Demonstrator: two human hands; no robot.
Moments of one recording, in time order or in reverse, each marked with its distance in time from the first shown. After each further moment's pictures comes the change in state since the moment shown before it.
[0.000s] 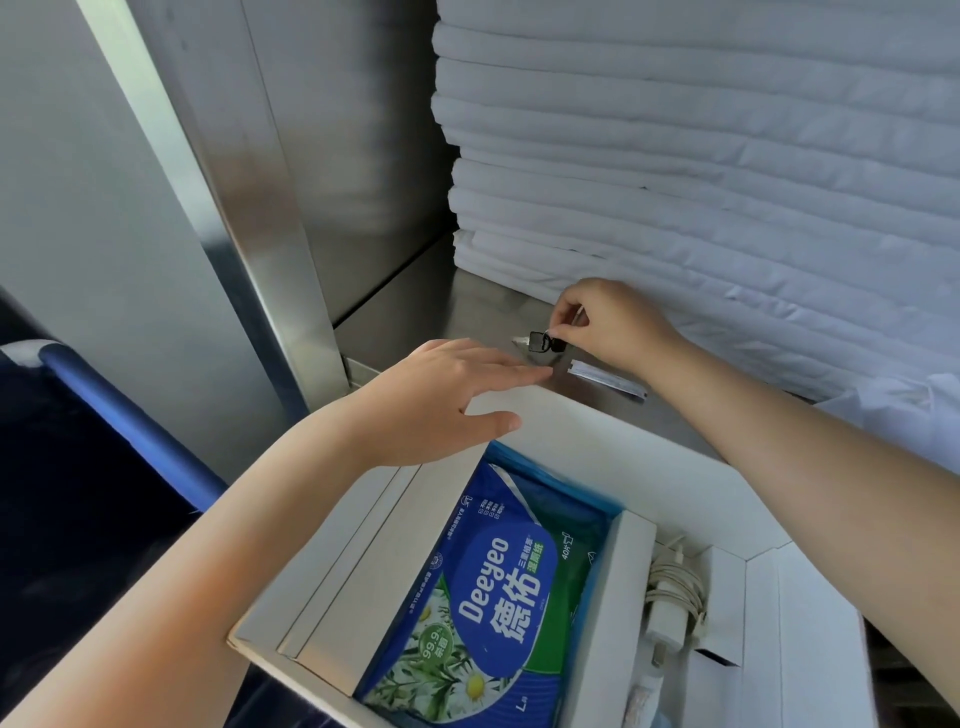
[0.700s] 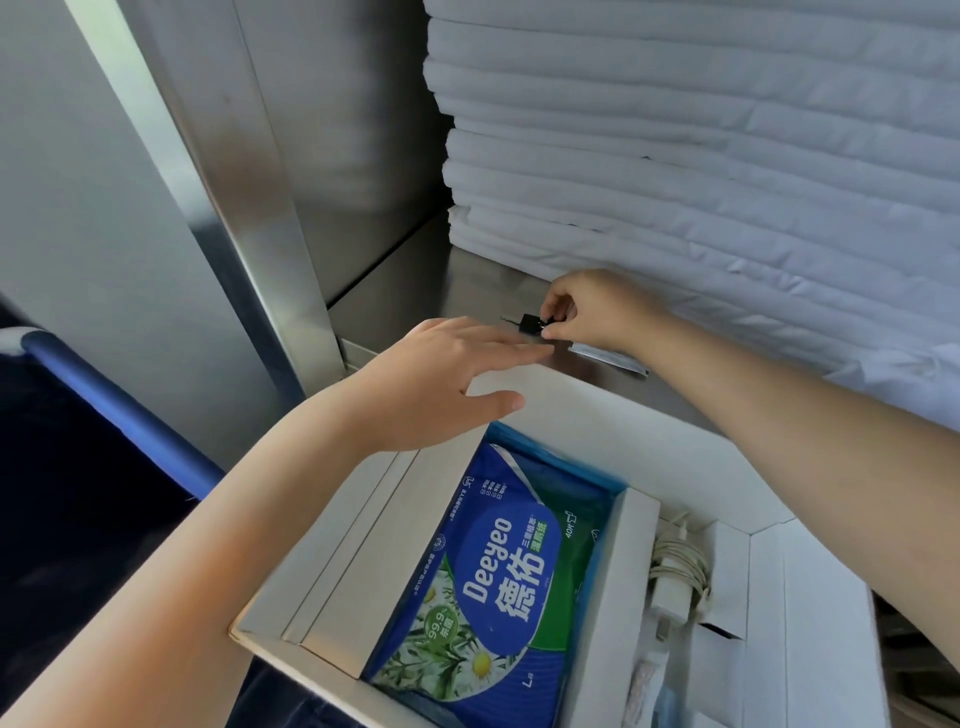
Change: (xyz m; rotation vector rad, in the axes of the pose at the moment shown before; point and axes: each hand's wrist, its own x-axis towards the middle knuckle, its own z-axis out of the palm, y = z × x) left_hand -0.002 0.001 0.001 -0.013 0.031 0.010; right_hand 0.005 0.000 0.011 -0.016 -0.157 0.036
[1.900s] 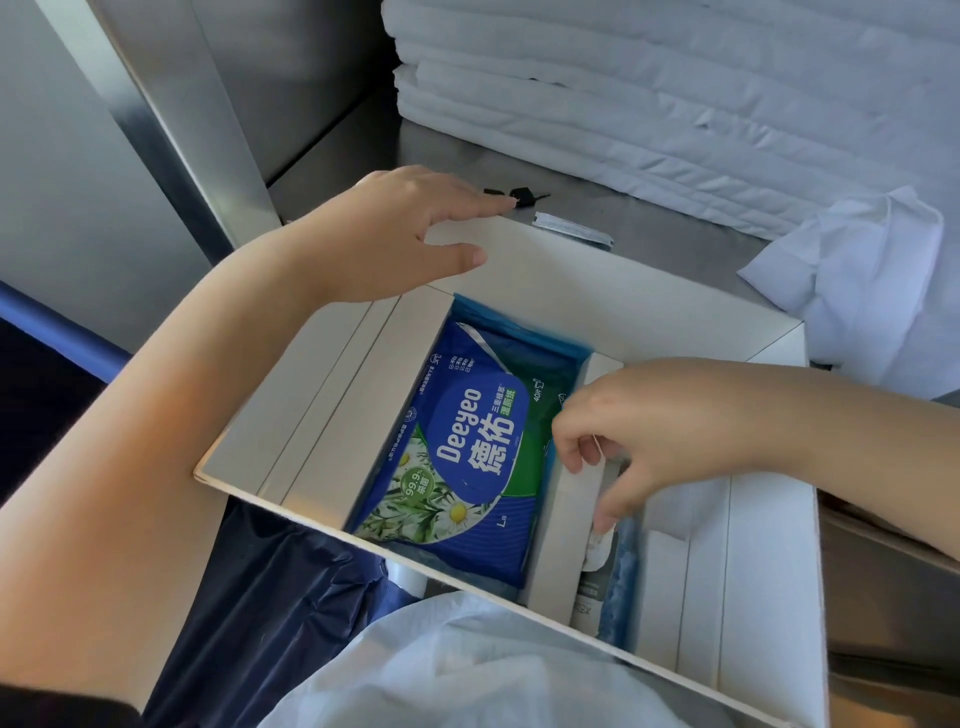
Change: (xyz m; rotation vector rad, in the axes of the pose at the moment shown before) left_hand -0.002 0.000 -0.001 0.003 -0.015 0.000; right_hand -0.207 -0.064 0.000 -0.184 -0.677 -0.292
